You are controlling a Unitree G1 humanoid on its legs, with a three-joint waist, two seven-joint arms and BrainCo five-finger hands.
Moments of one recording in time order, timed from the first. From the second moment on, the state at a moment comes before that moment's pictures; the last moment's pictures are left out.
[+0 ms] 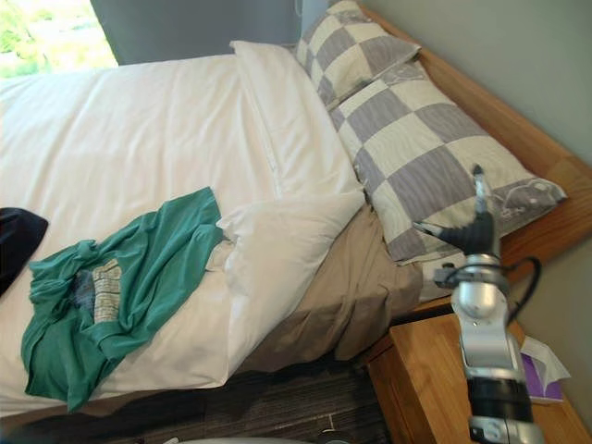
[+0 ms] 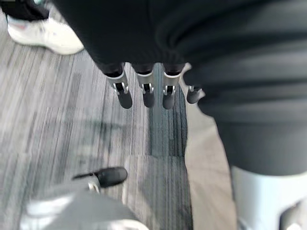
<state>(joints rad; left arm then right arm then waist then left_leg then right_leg) 0.26 0.16 0.24 0.99 -0.03 -0.08 0.04 -0.29 -0.61 -0.04 0.10 -0.19 -0.08 -0.19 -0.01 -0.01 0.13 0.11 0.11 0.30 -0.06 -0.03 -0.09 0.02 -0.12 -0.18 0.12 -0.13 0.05</state>
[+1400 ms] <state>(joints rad) -0.07 0.26 0.06 1.00 -0.07 -0.13 0.08 -1.11 -0.69 0.41 0.47 -0.33 -0.07 -0.21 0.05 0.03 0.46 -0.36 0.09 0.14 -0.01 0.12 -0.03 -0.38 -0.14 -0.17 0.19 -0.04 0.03</state>
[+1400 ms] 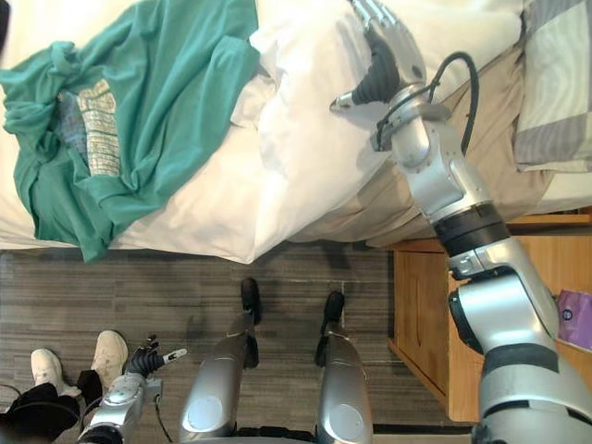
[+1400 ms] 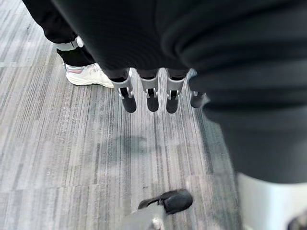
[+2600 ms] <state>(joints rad) 0.02 0.17 -0.01 0.98 -0.04 -0.09 0.09 -0.30 -0.46 0.03 0.36 -0.34 -0.08 -0.24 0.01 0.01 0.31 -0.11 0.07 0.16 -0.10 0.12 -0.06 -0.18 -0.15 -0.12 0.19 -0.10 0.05</state>
